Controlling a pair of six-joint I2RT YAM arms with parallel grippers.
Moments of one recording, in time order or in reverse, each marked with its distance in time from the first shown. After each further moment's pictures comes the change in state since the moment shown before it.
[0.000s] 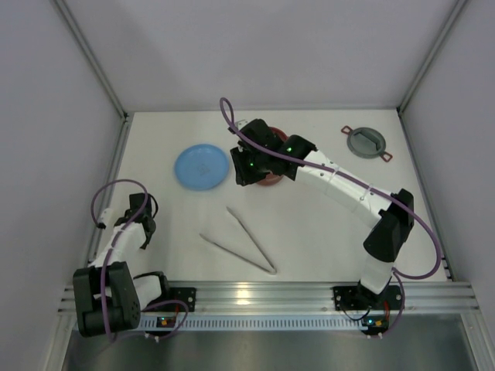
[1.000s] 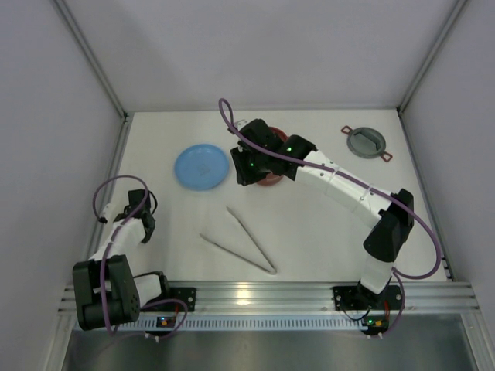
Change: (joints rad) left arm 0.005 0.047 0.034 0.027 0.053 0.061; right arm 0.000 0.000 -0.001 0.000 0.012 -0.027
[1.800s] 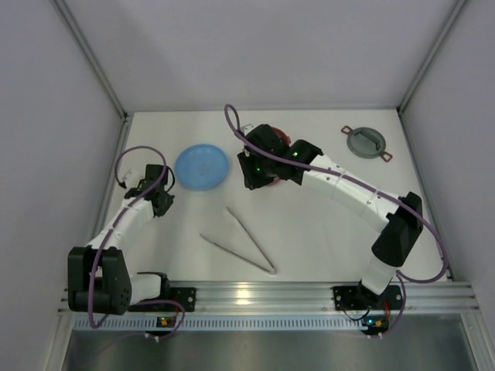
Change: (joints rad) left arm -0.227 0.076 0.245 -0.058 0.101 0.053; right arm -0.010 -0.056 -0.100 0.011 0.026 -0.013
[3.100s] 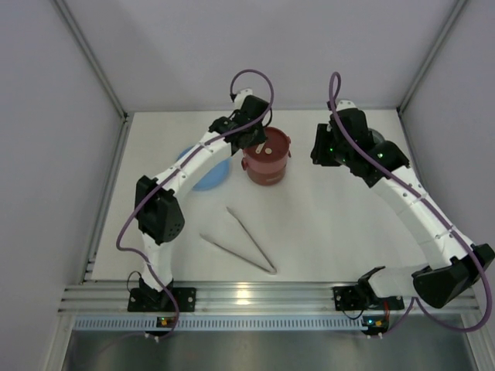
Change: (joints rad) left arm -0.587 0.728 1.190 -0.137 0.039 0.274; right arm -0.376 -0.418 -0.228 0.006 0.138 0.060
